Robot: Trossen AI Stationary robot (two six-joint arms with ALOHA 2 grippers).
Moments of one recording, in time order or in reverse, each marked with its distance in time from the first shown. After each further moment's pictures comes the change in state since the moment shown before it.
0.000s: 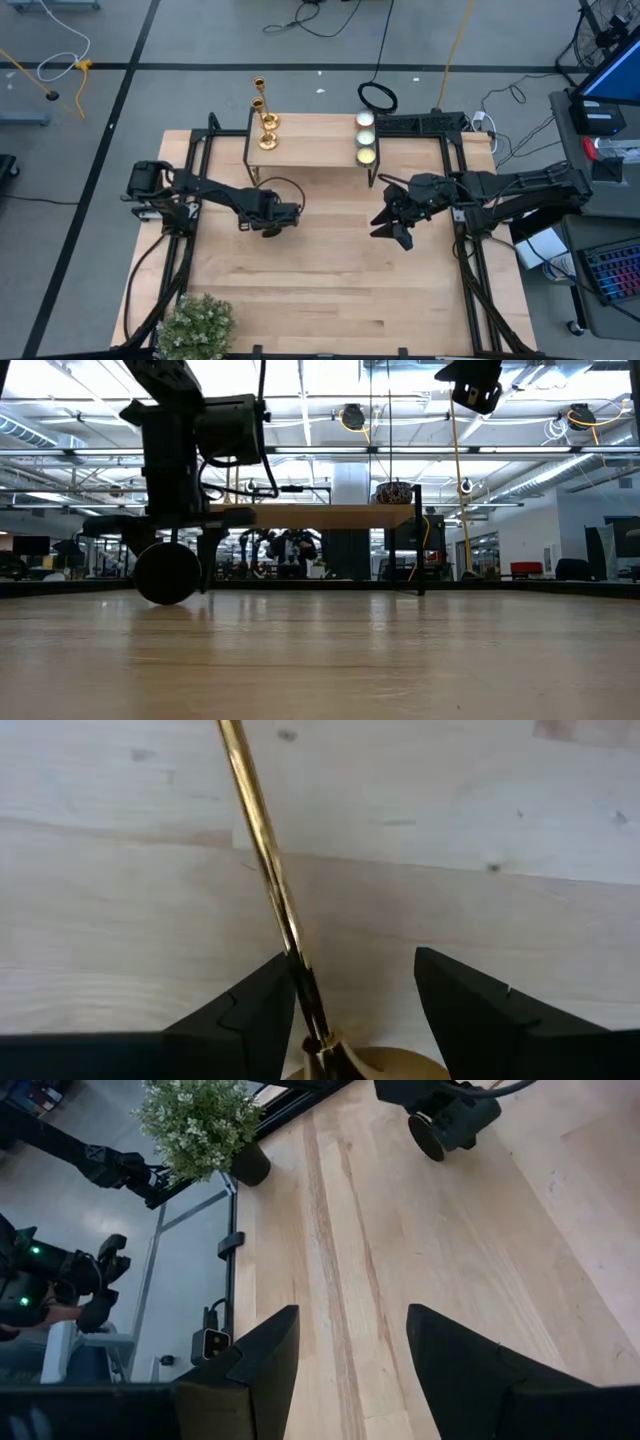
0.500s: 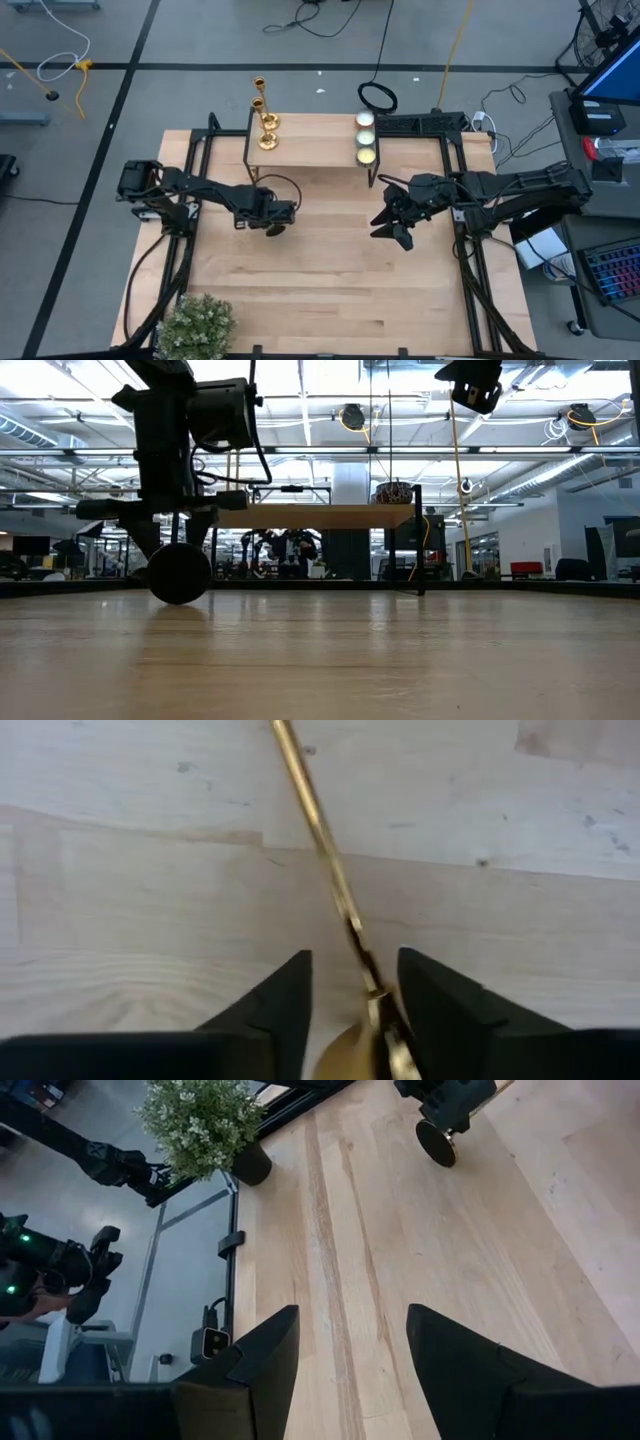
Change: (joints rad) left arm -0.001 -0.073 0.000 -0.060 0.005 0.000; right arm 0.000 0.000 0.000 0.002 0.000 -0.009
